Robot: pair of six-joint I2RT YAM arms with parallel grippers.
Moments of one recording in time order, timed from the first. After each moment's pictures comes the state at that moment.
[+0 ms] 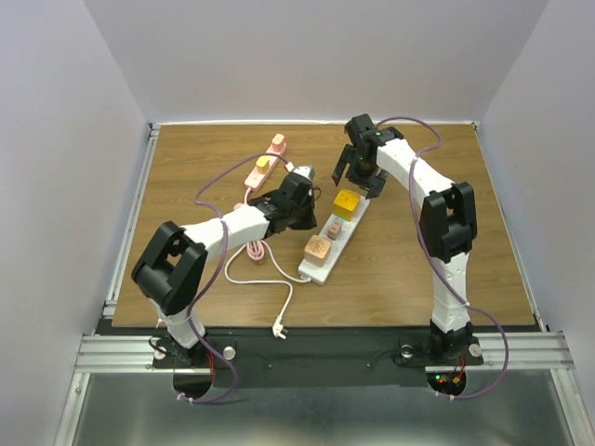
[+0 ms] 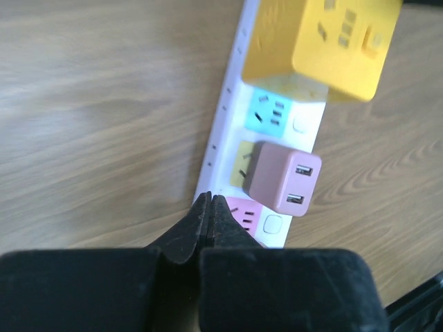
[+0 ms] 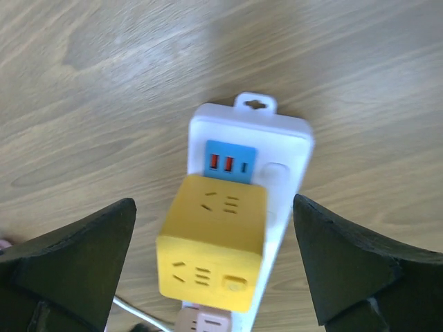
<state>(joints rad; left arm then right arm) -0.73 1.71 1.12 -0.19 -0.02 -0.60 0.39 2.16 1.94 -1.00 0.14 0.81</state>
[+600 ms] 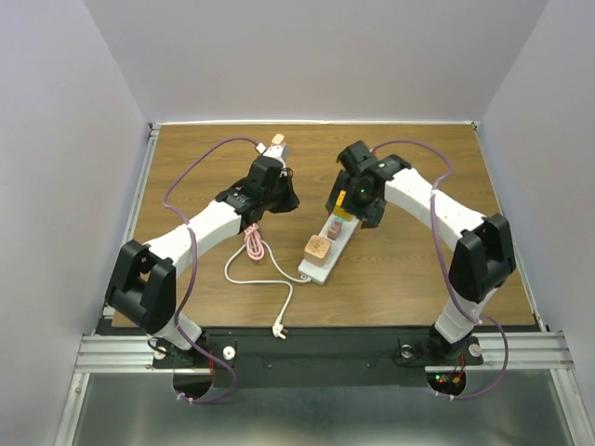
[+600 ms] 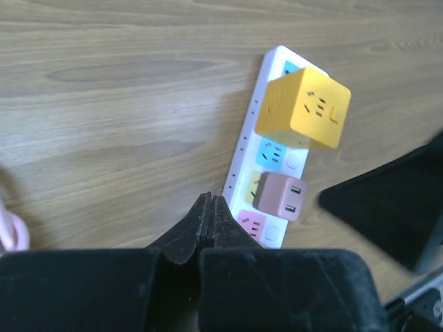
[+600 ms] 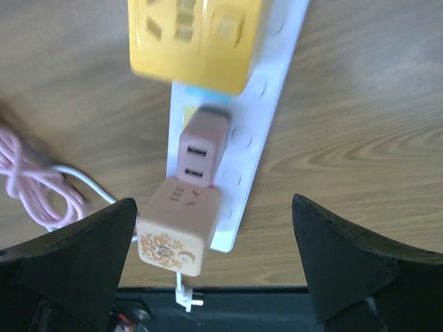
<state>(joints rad) -0.59 1.52 1.12 -0.23 -0.01 -0.58 0.54 1.74 1.54 -0.98 0.14 0.93</state>
